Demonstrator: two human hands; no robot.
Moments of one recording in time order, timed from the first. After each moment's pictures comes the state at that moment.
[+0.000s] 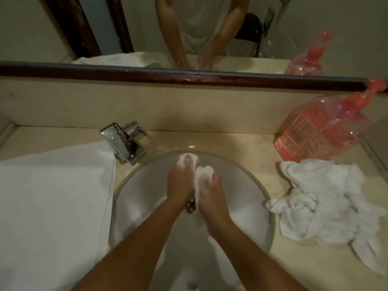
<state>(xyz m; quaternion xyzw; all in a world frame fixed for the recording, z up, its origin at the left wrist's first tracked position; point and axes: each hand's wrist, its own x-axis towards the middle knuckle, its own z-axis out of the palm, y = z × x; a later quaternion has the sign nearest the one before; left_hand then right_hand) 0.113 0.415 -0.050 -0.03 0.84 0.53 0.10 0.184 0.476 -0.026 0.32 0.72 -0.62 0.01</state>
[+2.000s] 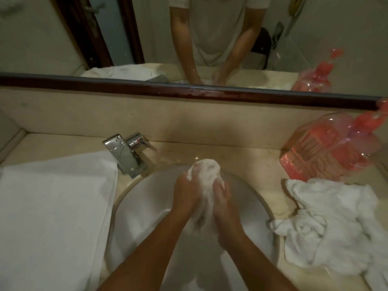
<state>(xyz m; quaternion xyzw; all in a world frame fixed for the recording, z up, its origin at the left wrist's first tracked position) 0.107 0.429 -0.045 -0.09 0.80 0.57 0.14 0.181 0.507 -0.026 0.28 0.64 -0.72 0.00</state>
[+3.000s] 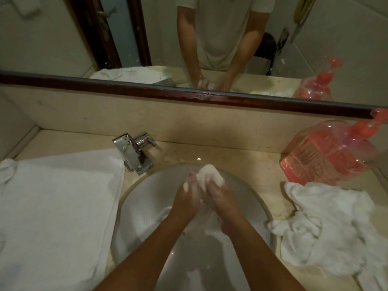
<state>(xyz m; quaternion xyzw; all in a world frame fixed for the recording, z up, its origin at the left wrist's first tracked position) 0.132 0.414 -0.040 -0.06 0.75 0.65 0.14 0.166 0.517 -0.021 0.27 0.66 -0.70 0.05</state>
